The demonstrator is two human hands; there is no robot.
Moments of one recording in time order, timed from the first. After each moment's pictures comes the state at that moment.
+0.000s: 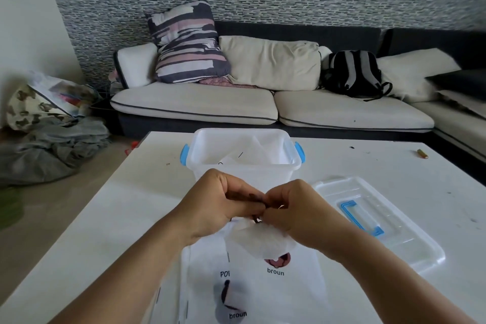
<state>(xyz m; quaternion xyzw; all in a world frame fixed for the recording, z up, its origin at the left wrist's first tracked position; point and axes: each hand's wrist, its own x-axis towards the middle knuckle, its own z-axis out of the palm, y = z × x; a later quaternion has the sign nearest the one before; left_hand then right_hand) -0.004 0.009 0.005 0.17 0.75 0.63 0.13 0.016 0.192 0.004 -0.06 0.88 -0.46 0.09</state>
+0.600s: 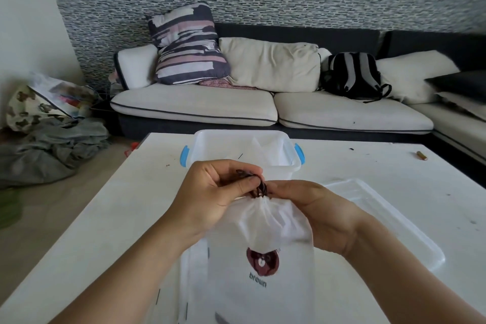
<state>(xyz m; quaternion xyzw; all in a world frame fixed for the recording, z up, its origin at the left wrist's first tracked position) 0.001 0.014 0.015 0.17 0.64 0.75 0.00 0.009 0.207 0.012 -0.08 0.51 -0.78 0.34</state>
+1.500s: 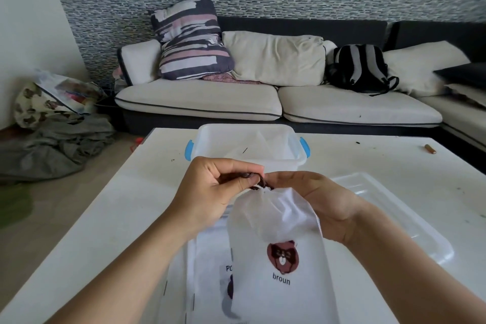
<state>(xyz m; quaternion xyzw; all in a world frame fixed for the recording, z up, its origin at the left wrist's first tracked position) -0.002 0.004 0.008 0.20 0.71 0.67 -0.05 0.006 0.201 0.012 -0.04 0.55 -0.78 0.29</state>
